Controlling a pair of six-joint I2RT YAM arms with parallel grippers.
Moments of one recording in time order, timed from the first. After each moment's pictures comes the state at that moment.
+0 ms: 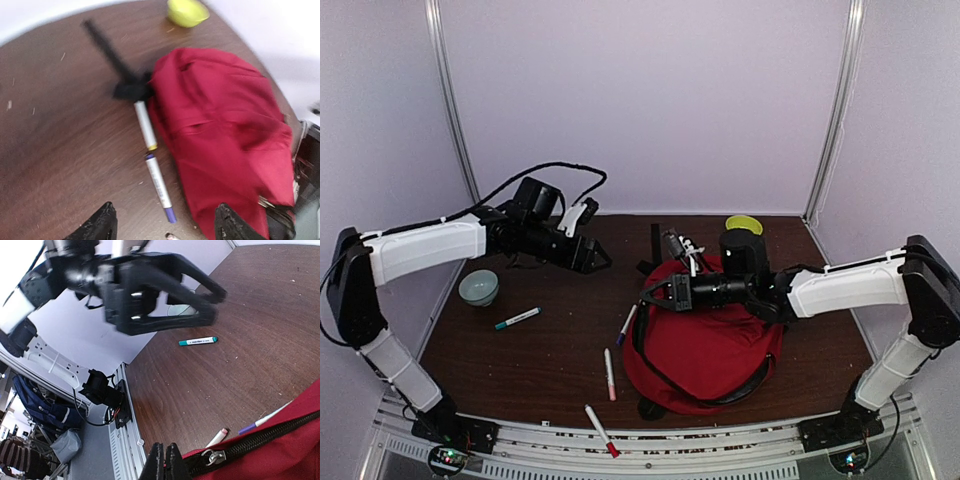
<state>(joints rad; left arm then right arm) -0.63 1.57 1.22 -0.38 0.34 -0.21 0.85 1.59 0.86 0.46 -0.55 0.64</state>
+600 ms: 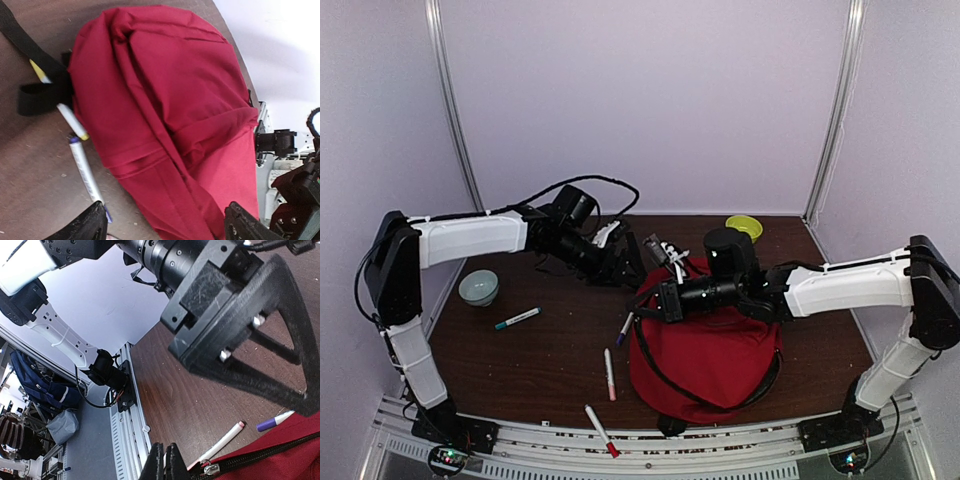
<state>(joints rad) -0.68 1.83 1.42 -0.48 0.59 -0.38 0.93 1.58 0.95 0.30 -0.55 0.54</state>
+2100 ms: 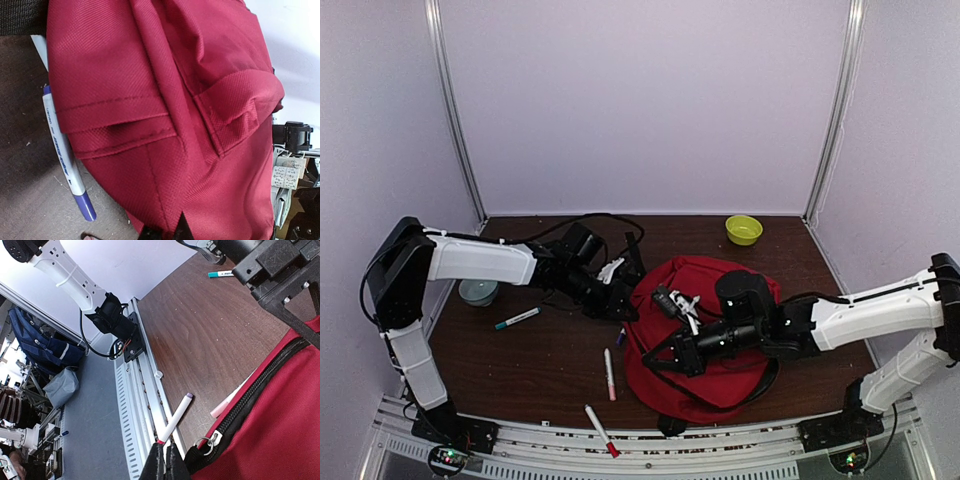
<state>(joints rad) -0.76 1.82 1.17 -0.26 0.56 -0.52 1.10 1.41 0.73 0.25 -0.47 0.53</state>
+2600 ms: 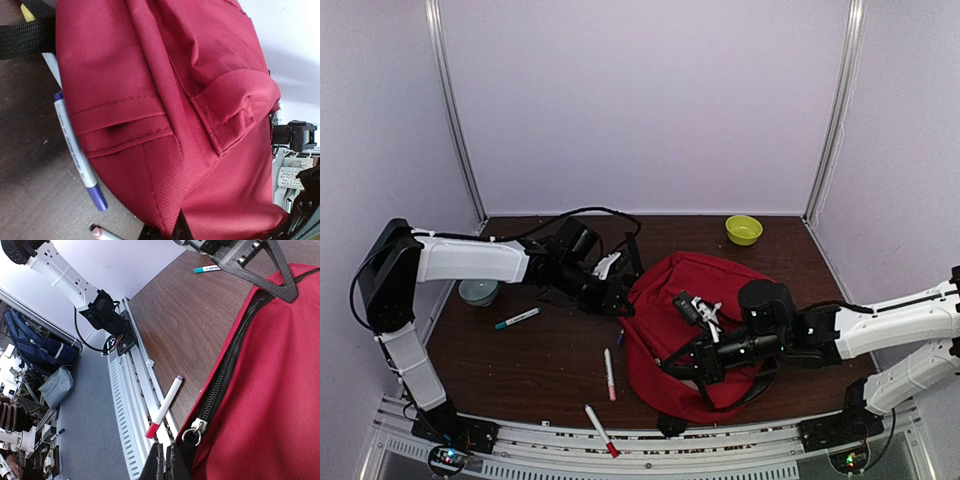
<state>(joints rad) -0.76 1.77 1.17 -0.29 0.52 -0.48 1.11 1.26 0.61 0.21 -0.41 0.55</state>
